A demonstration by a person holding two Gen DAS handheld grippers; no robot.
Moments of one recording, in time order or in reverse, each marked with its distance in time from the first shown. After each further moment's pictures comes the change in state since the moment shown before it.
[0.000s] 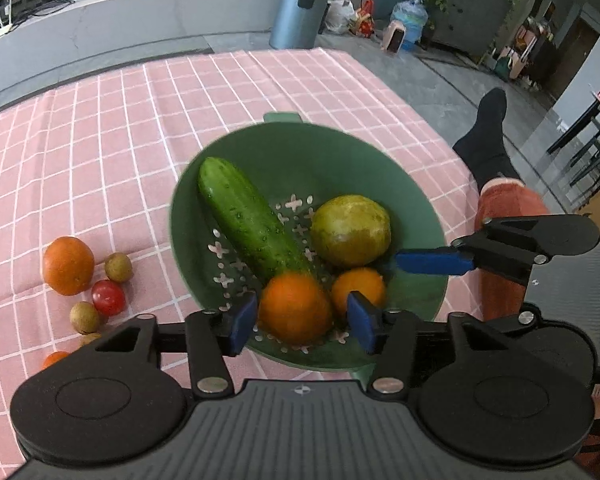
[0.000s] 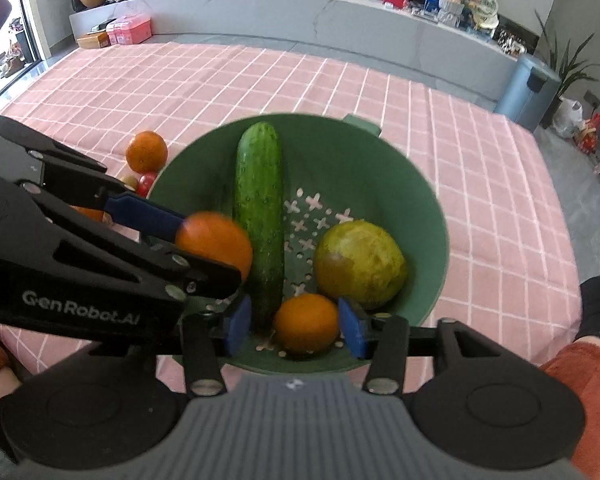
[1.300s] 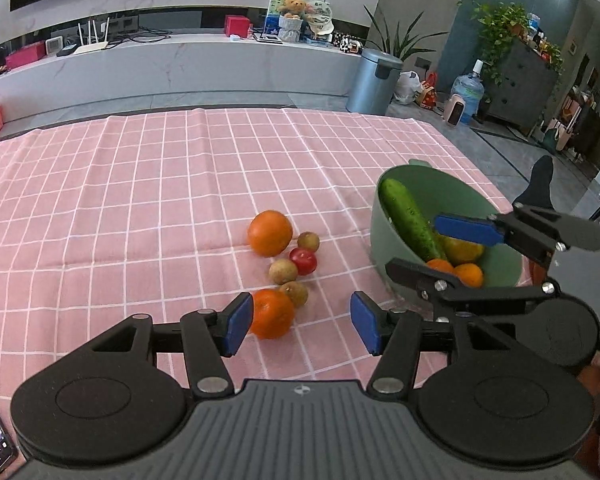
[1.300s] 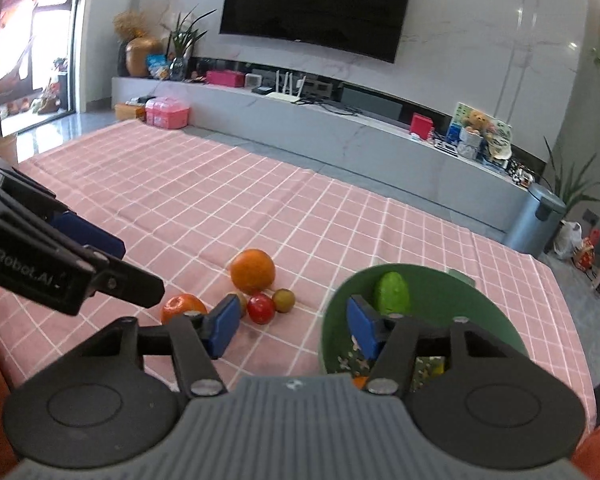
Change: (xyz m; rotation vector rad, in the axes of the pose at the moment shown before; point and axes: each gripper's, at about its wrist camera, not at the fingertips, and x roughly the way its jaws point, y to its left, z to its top) left arm -0.103 0.103 -0.079 -0.109 -0.207 0.145; right arm -0.024 0.117 0.006 -0.148 -0.371 -0.019
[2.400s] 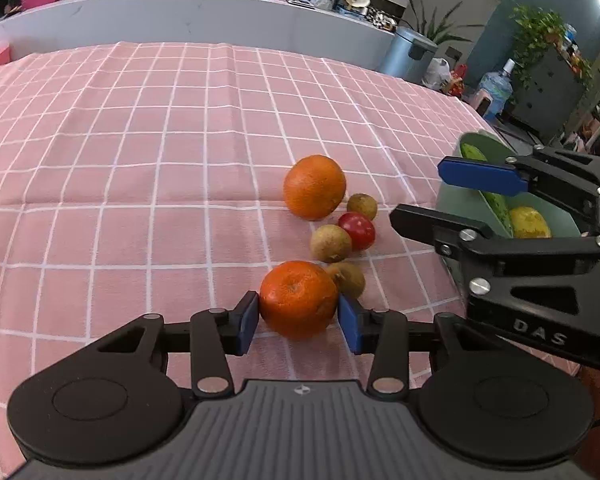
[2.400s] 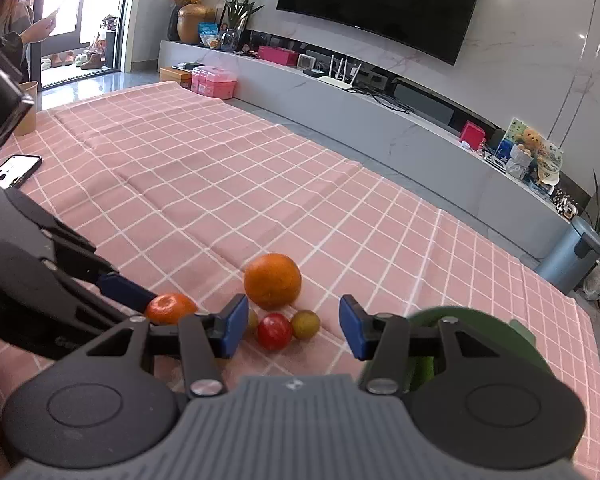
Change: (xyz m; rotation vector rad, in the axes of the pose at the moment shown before) left arm 0.070 0.042 -0.019 -0.142 0.078 -0.006; right arm 0.071 0.013 0.019 -0.145 0.044 0.101
